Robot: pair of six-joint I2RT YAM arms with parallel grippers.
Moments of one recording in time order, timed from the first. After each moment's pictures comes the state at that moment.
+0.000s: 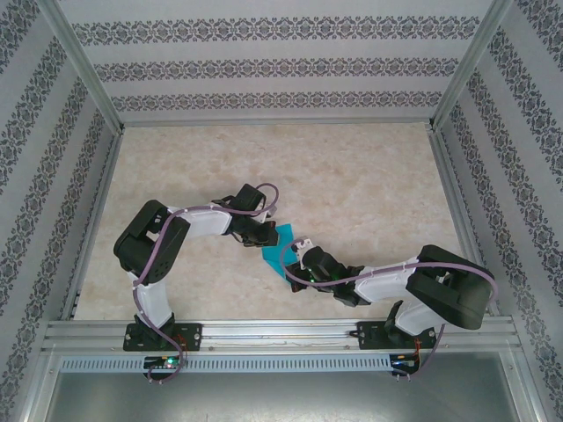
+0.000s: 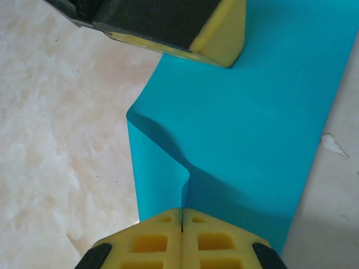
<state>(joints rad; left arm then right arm) -0.56 1.86 1.00 -0.28 0.52 -0.53 1.00 1.45 0.33 0.44 0.01 0.62</state>
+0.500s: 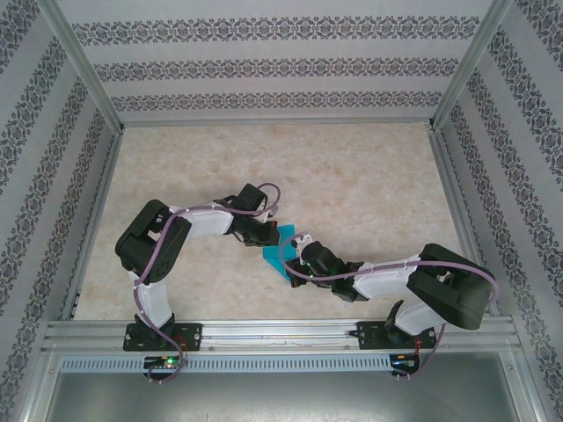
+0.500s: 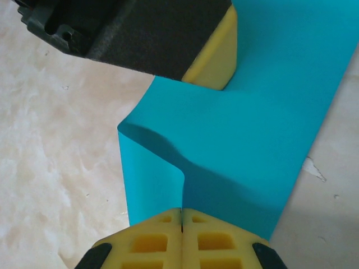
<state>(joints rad) -0.56 1.87 1.01 -0.28 0.51 -0.53 0.97 1.45 0.37 0.38 0.01 0.60</state>
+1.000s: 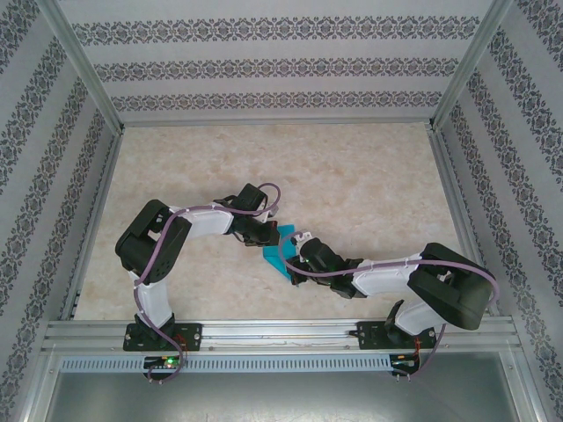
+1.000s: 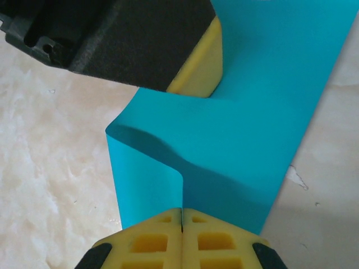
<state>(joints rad) -0.56 1.87 1.01 -0.28 0.51 -0.53 0.95 1.45 0.40 0.32 0.01 0.58</state>
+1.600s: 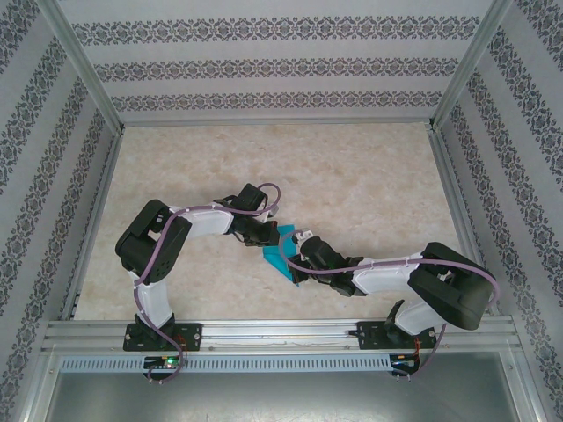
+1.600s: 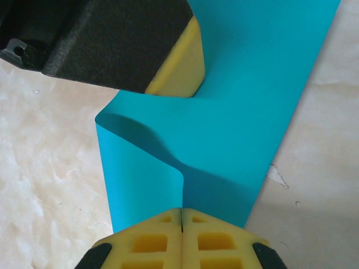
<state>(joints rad) -0.56 1.87 1.02 -0.28 0.51 -0.52 0.93 1.45 0.41 0.28 0.01 0.57</state>
